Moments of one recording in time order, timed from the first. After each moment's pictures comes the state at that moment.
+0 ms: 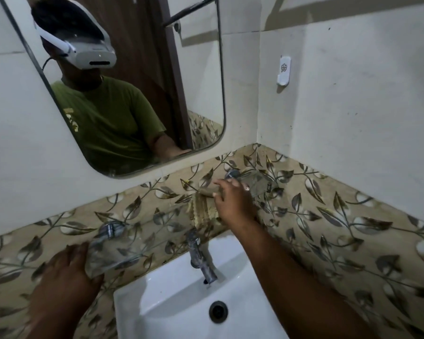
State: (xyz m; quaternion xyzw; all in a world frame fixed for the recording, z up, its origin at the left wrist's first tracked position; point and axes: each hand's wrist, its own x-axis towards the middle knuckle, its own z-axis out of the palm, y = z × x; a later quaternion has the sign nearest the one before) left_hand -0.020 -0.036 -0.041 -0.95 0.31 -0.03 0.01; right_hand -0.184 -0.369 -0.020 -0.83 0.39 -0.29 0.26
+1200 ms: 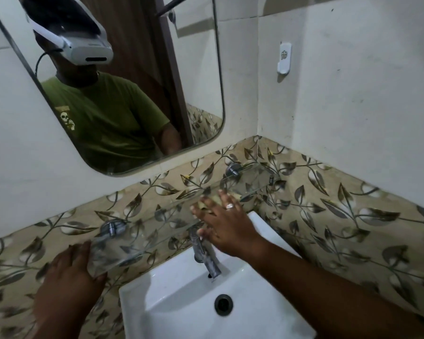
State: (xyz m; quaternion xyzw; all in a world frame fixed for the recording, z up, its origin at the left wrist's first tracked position) left_hand -0.025 -0.039 -0.039 -0.96 0.29 -0.05 0.01; right_hand -0.206 -0.348 -0.069 -0.98 0.17 -0.12 0.03
